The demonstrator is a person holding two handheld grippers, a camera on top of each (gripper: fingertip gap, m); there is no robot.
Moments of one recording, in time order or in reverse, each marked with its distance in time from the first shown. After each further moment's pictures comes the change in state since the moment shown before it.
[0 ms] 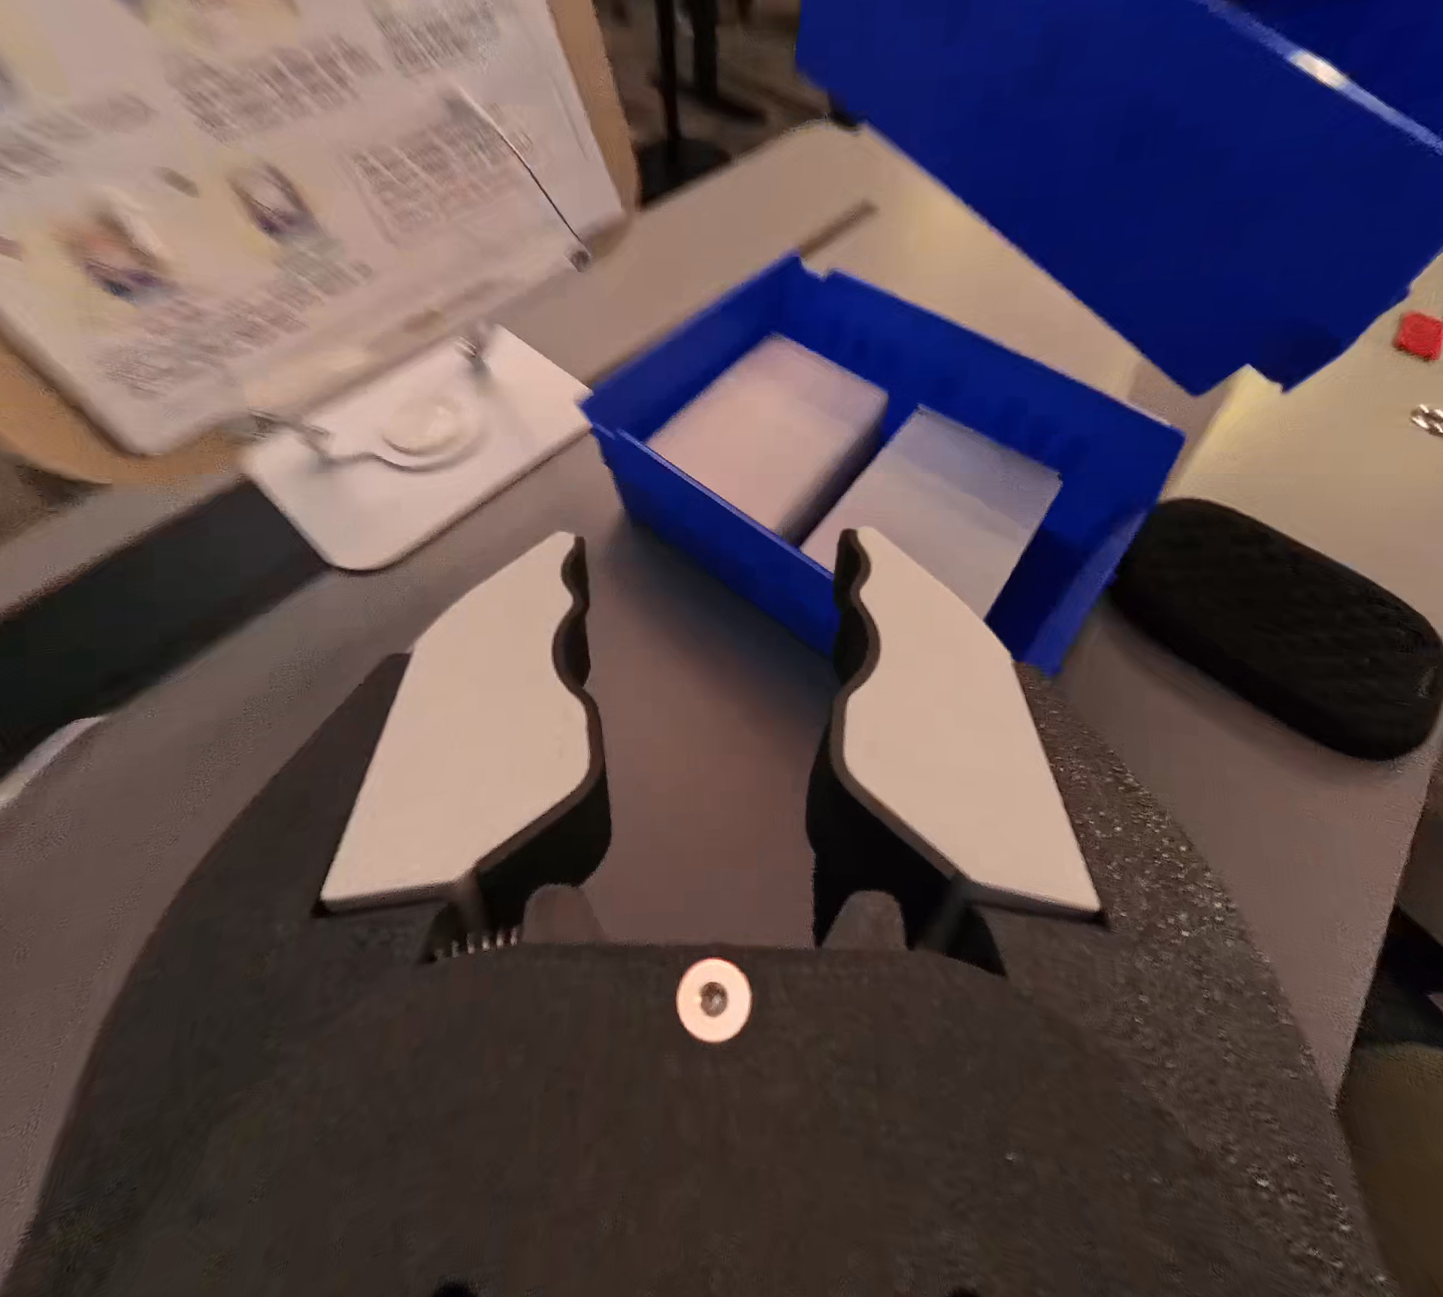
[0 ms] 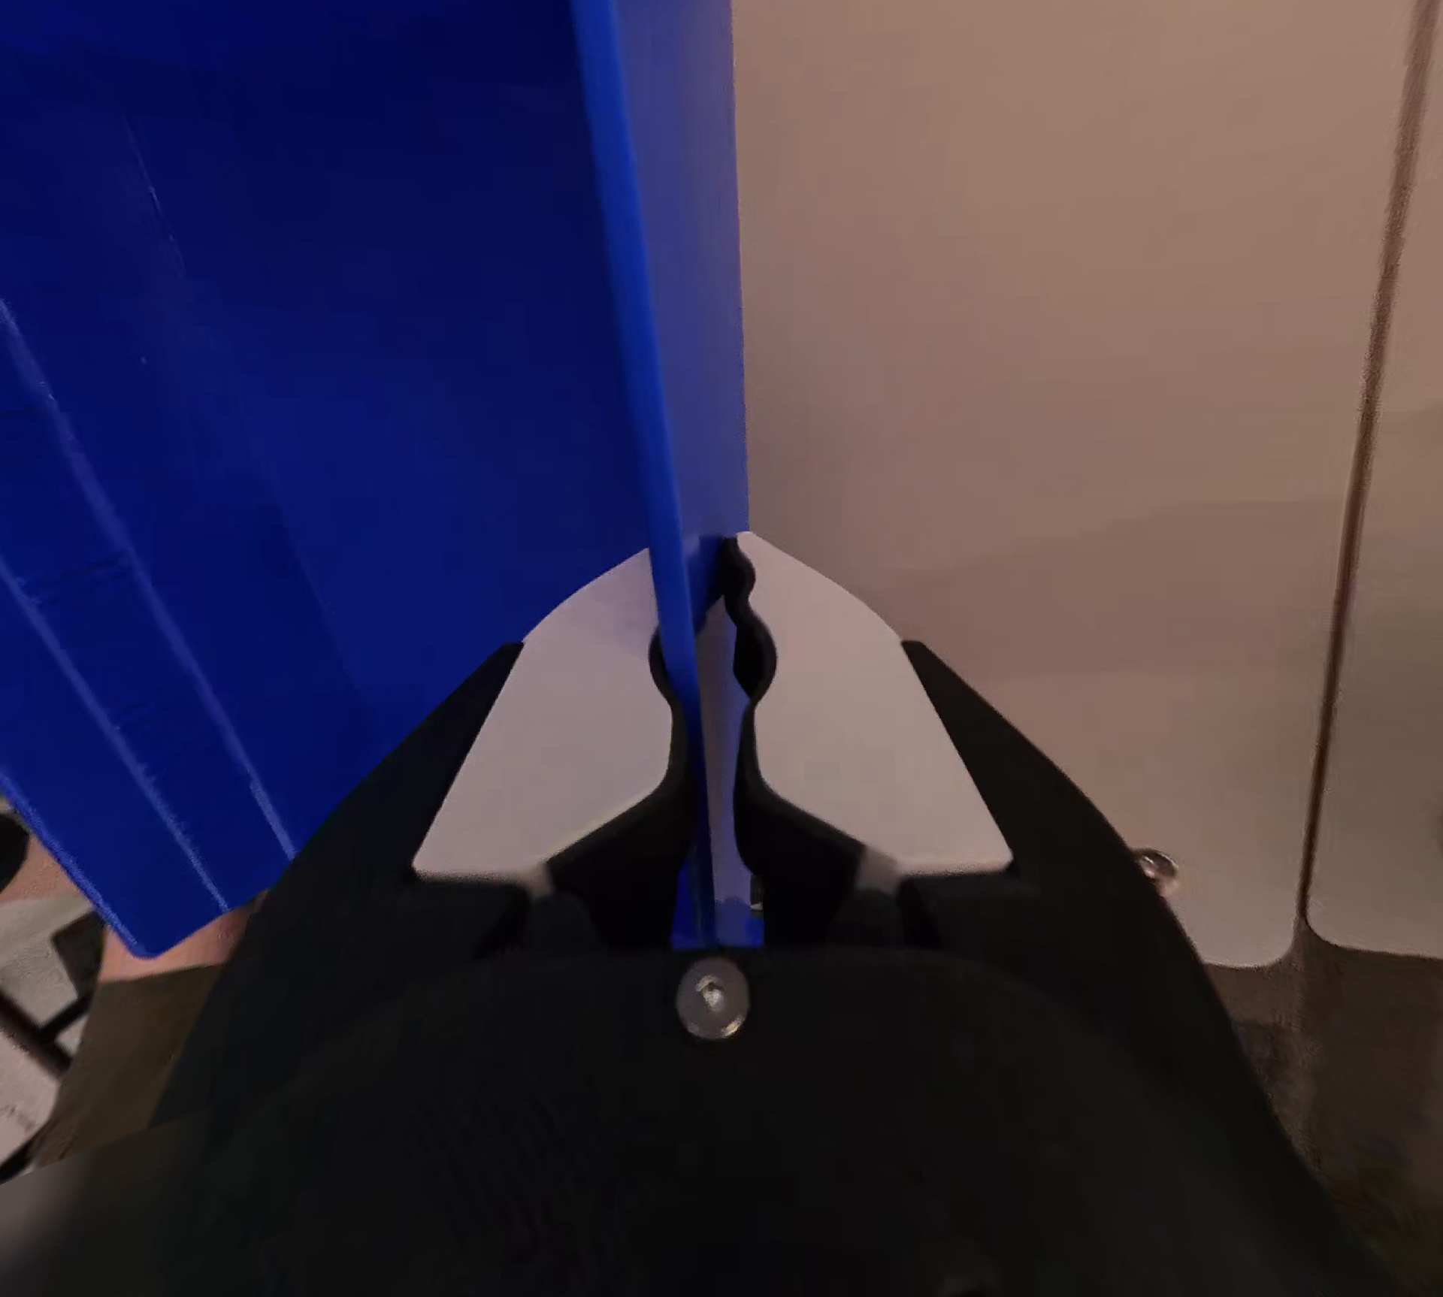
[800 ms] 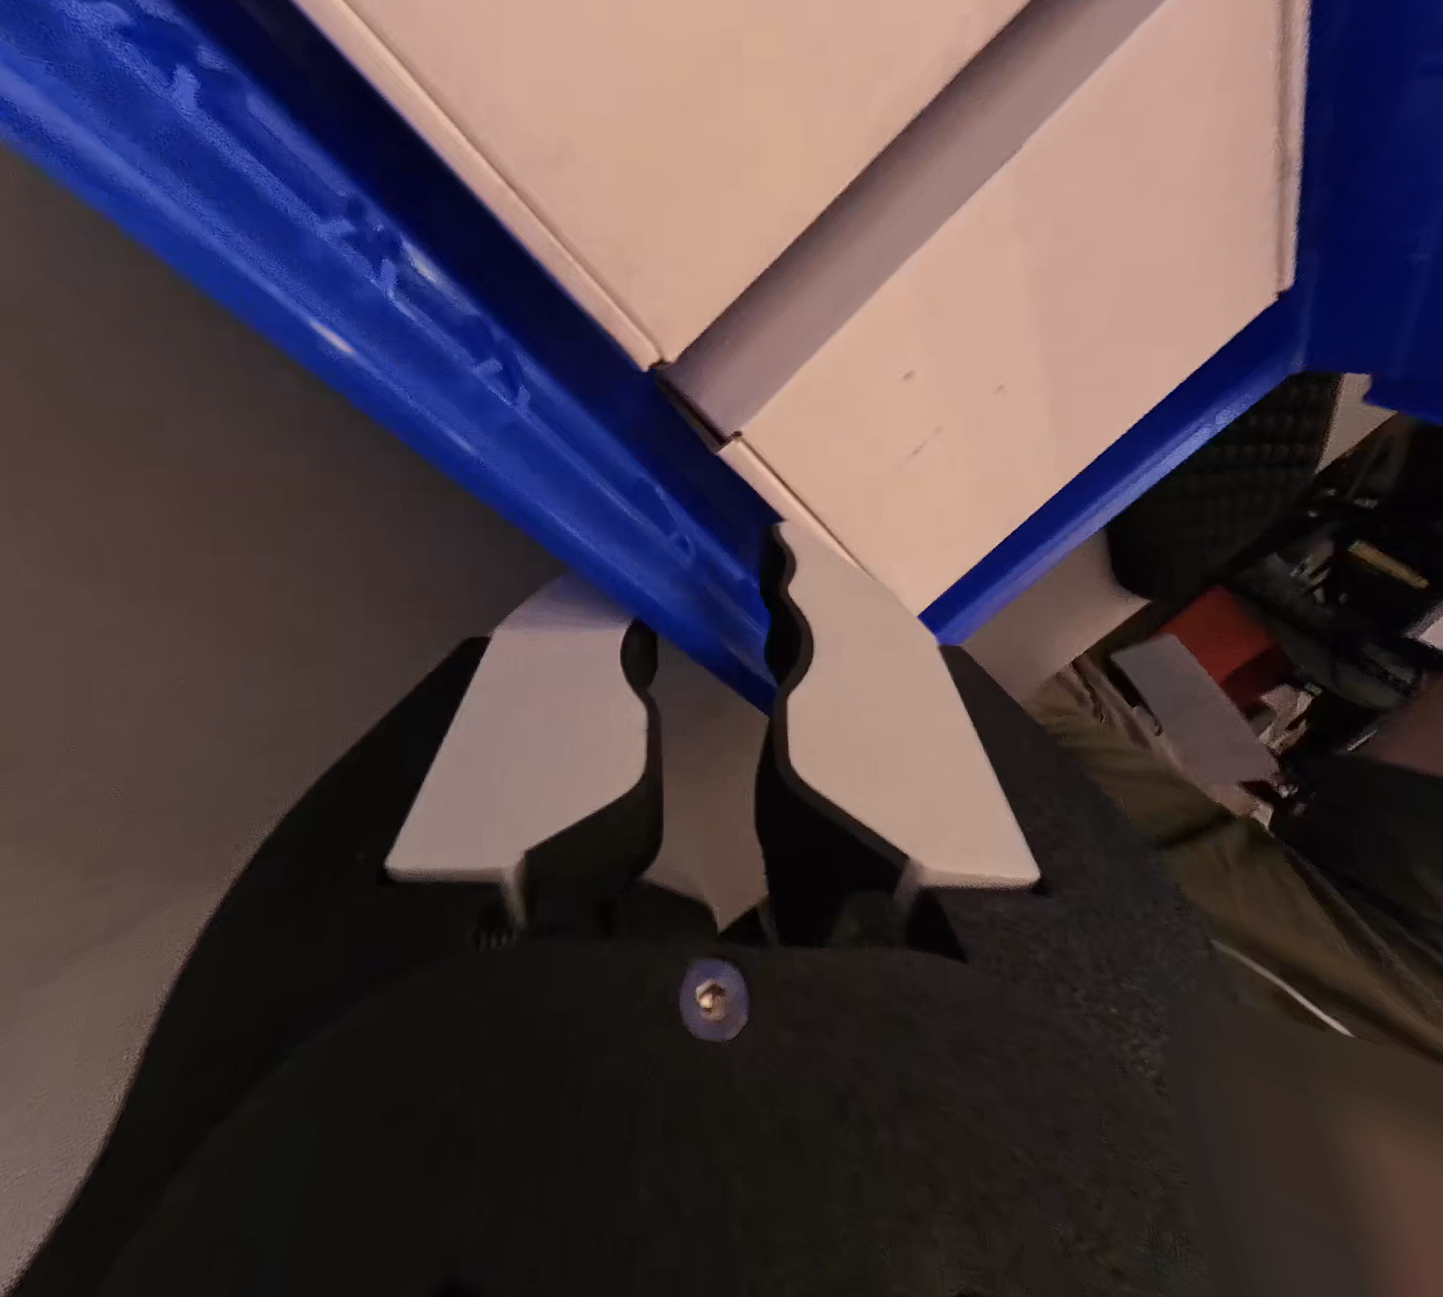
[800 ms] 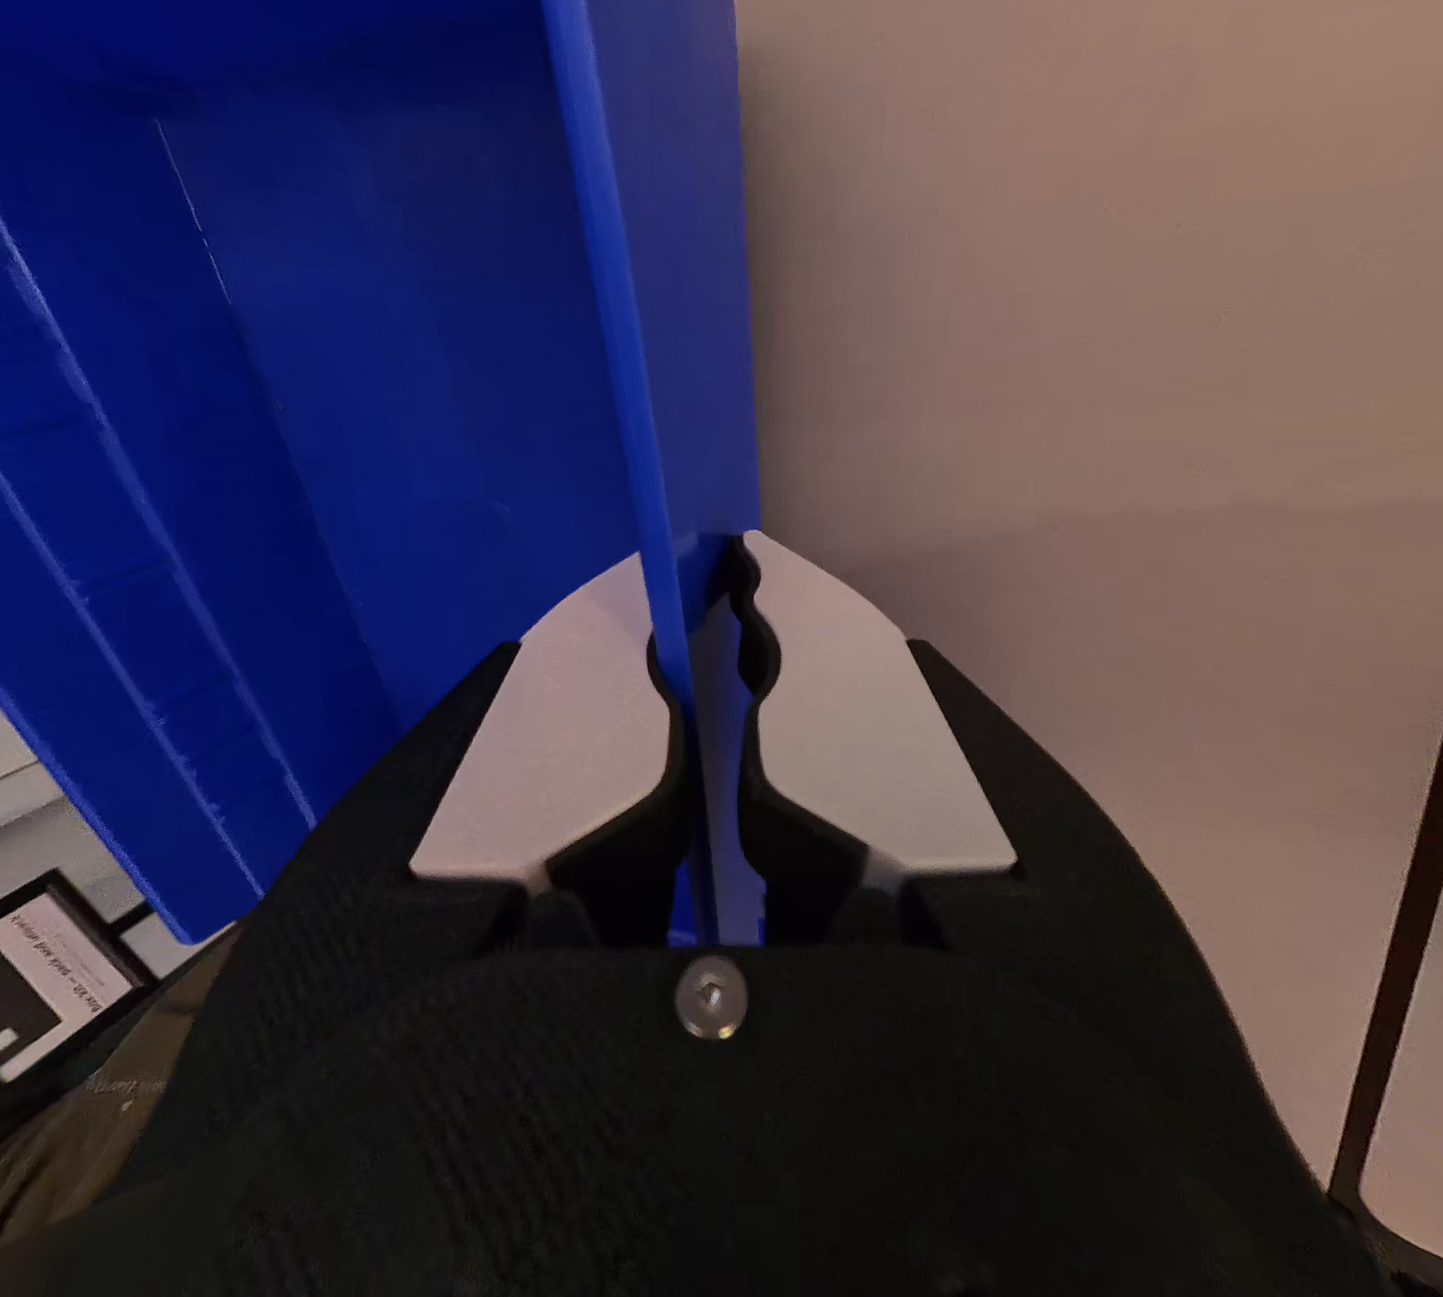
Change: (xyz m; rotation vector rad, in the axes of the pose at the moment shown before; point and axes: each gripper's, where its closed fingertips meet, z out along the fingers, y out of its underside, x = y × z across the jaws) left arm 0.042 0.114 0.148 -1.124 0.212 -0.414; right arm 0.143 0.057 0.128 -0.115 -0.170 0.091
